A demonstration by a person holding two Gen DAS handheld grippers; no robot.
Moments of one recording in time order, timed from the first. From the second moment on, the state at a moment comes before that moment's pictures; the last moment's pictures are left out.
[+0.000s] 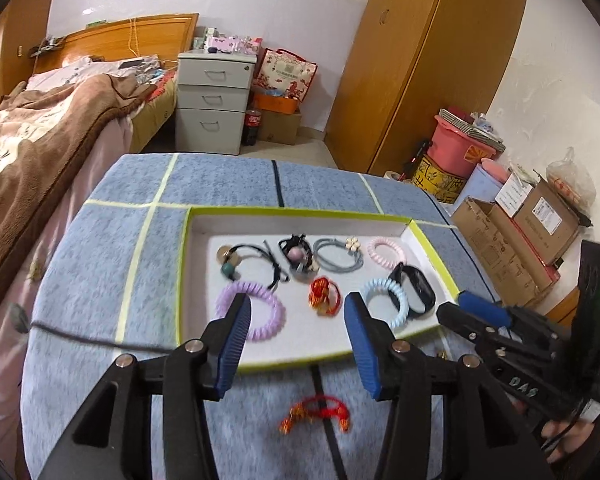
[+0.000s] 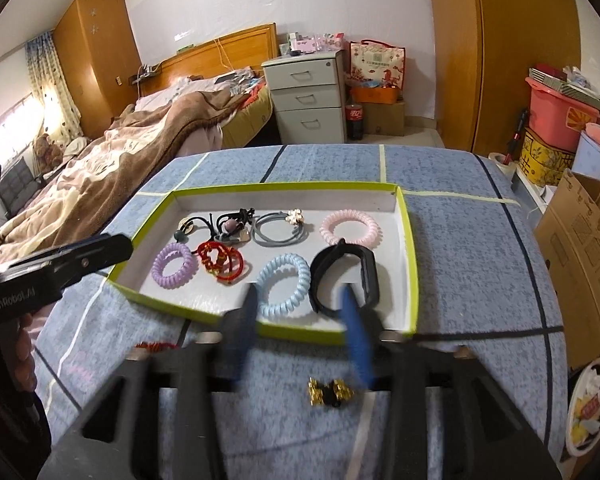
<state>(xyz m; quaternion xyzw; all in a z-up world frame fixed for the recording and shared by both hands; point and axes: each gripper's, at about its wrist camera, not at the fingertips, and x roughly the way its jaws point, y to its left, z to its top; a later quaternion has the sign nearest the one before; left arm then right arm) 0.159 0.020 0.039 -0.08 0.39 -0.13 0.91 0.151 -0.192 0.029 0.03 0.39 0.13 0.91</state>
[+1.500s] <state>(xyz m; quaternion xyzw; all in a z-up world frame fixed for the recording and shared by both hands) 0.085 0.057 -0.010 -0.12 0.41 -0.12 0.89 0.130 -0.197 -0.021 0.00 0.45 0.11 0.89</state>
